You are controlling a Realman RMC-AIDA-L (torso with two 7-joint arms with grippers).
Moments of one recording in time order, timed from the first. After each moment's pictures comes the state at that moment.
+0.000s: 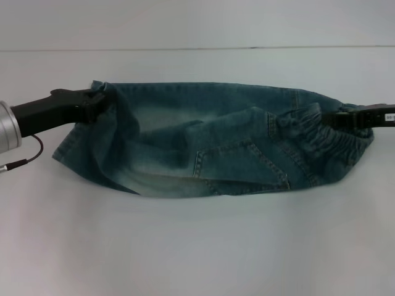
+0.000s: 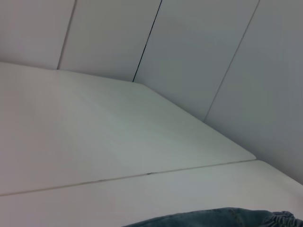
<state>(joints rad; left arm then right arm) -0.58 -2.17 0.41 0.79 2.12 1.39 -1.62 0.62 1.98 -0.67 -0.68 -2.23 -1.30 1.97</state>
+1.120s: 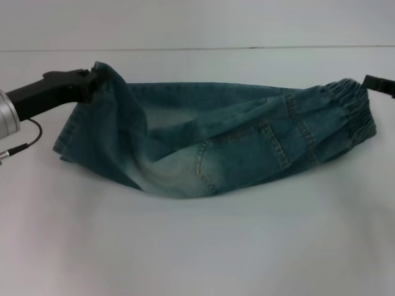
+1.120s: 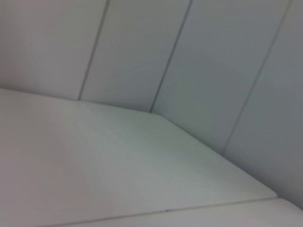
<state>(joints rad) -0.58 -2.17 0.42 0.76 2.01 1.31 -1.61 0.48 1.99 -0.51 -0.66 -1.91 -1.35 1.91</state>
